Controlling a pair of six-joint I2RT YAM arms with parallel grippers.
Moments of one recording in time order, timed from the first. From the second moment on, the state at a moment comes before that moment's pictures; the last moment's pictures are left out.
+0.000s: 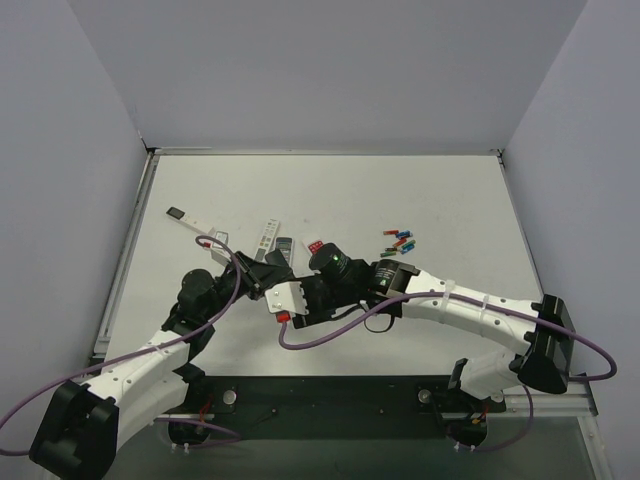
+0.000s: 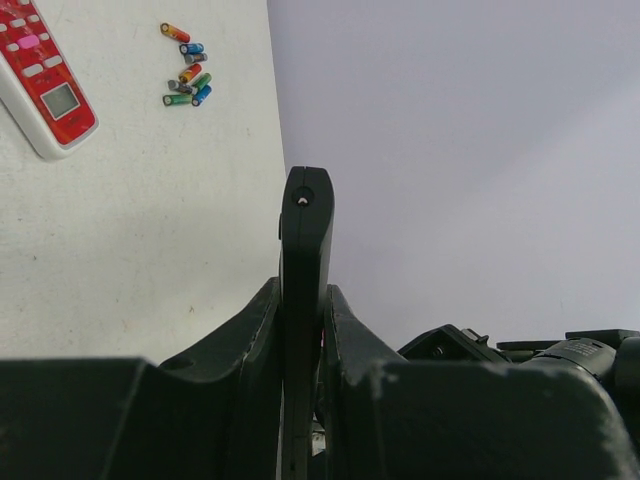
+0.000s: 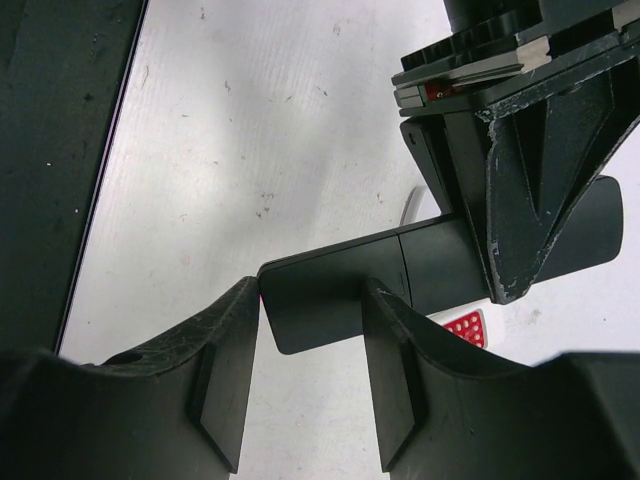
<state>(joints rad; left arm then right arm) -0.46 0.88 0.23 0.61 0.39 -1.39 1.12 1.41 1.16 -0.50 -0.26 -0.76</state>
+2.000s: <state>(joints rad) -0.39 0.79 0.30 0.53 0.50 -1.32 1.24 1.15 1.13 -0.41 0.19 -0.10</state>
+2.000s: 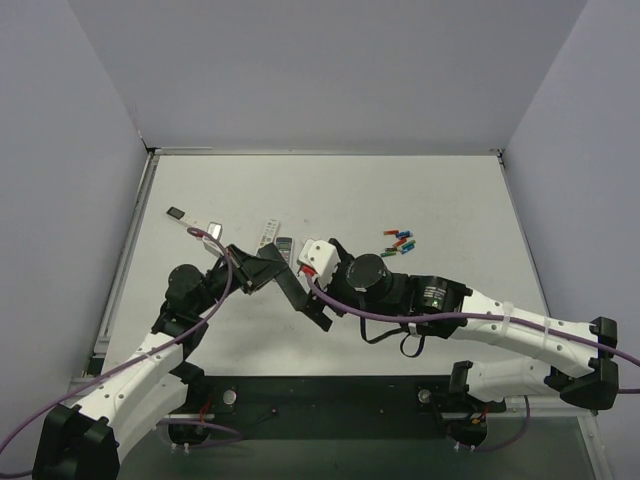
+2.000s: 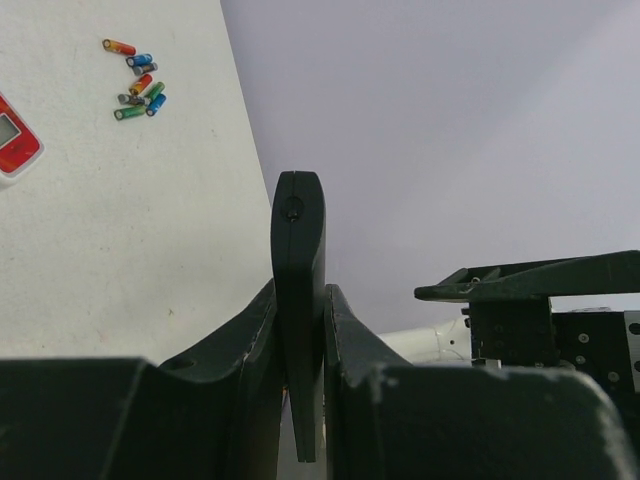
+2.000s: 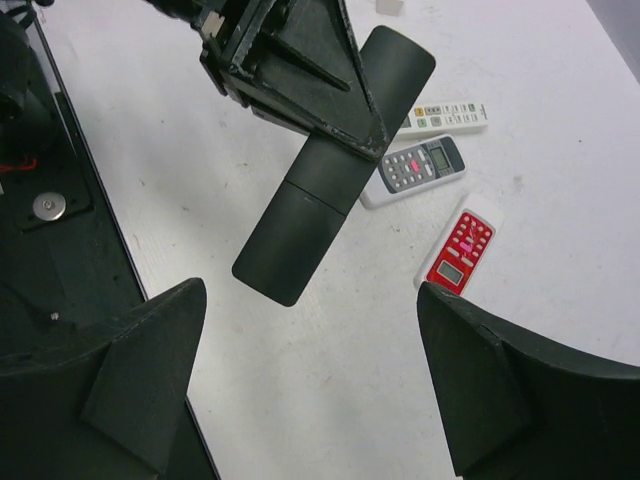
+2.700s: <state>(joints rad) -0.49 0.85 0.39 0.49 0.57 -1.30 1.19 1.15 1.09 -0.44 -0.06 -0.37</state>
